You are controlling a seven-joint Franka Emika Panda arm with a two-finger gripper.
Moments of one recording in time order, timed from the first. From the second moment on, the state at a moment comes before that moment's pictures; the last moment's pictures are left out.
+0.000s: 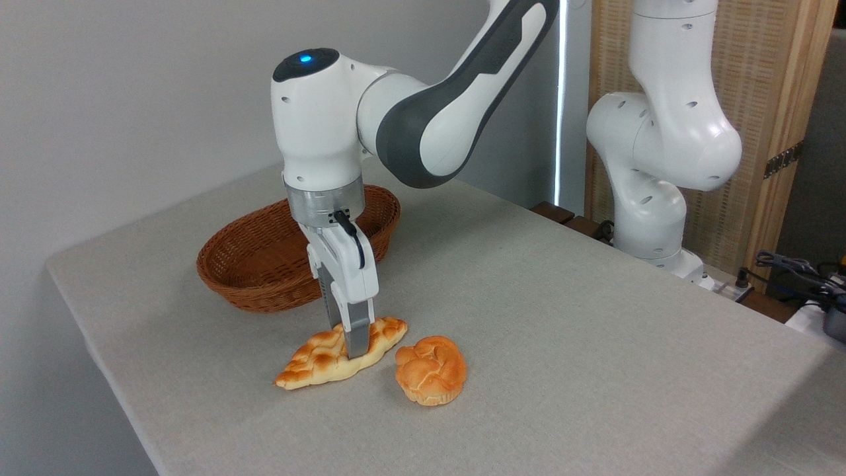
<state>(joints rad) -0.12 -0.01 -0.04 -2.16 -0.05 2.23 0.86</state>
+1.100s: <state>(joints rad) -0.13 -0.09 -0.15 -1.90 -0.18 1.90 0.80</state>
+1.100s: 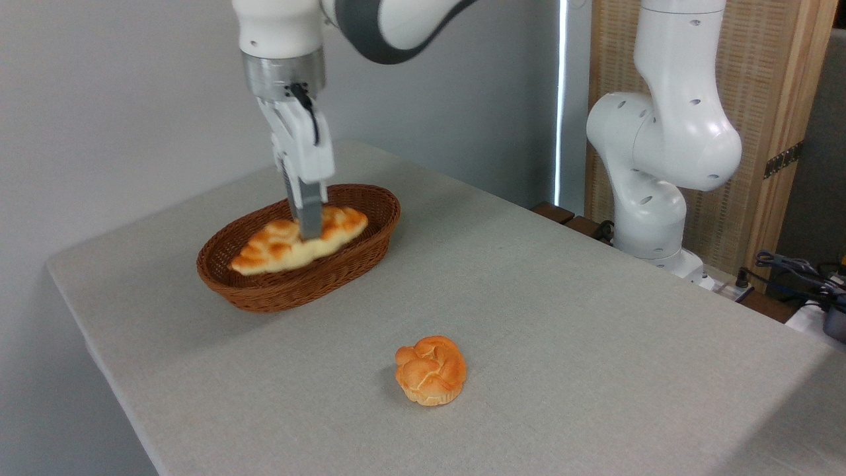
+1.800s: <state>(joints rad) -0.14 0.12 -0.39 -1.83 -0.13 1.98 0.57</state>
